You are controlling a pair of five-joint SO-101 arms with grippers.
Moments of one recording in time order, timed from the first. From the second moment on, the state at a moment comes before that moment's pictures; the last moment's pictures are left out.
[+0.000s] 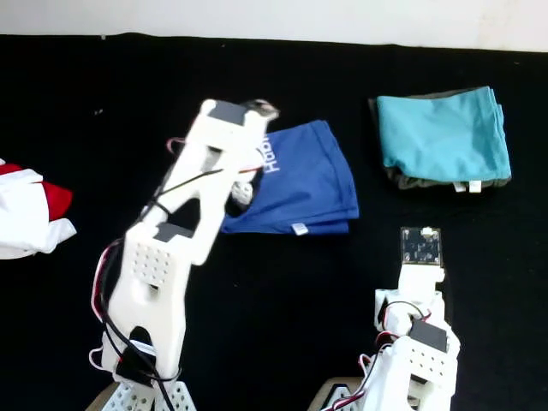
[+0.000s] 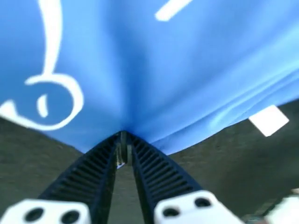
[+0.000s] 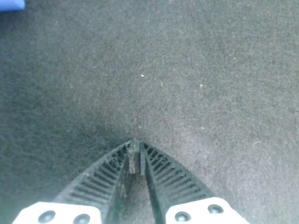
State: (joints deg) left arm 10.6 43.5 -35.8 94.8 -6.7; right arm 14.9 -65.8 94.6 40.6 20.2
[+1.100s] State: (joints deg) left arm -16.2 -9.6 52.0 37.1 -12.6; right arm 14.9 -65.5 88.3 46.6 20.2
